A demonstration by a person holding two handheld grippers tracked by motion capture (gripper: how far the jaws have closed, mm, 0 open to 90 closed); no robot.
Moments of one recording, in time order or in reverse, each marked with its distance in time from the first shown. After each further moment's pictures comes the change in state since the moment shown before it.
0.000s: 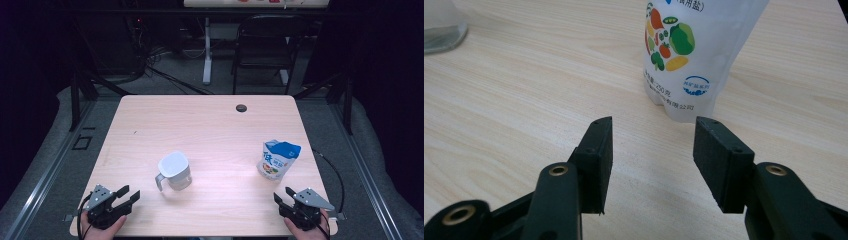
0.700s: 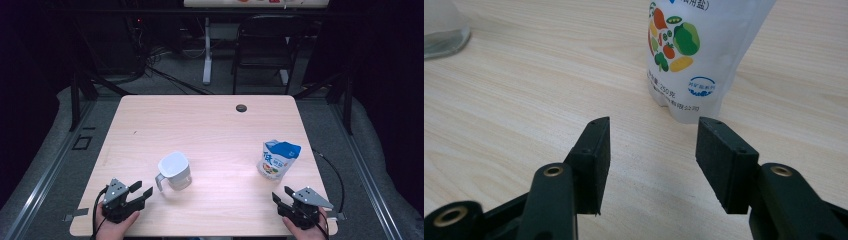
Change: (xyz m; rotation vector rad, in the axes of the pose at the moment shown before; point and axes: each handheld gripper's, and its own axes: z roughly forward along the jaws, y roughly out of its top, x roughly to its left) left arm -0.025 0.017 0.025 0.019 -0.037 0.059; right arm 0.000 0.001 0.004 0.001 0.014 0.026
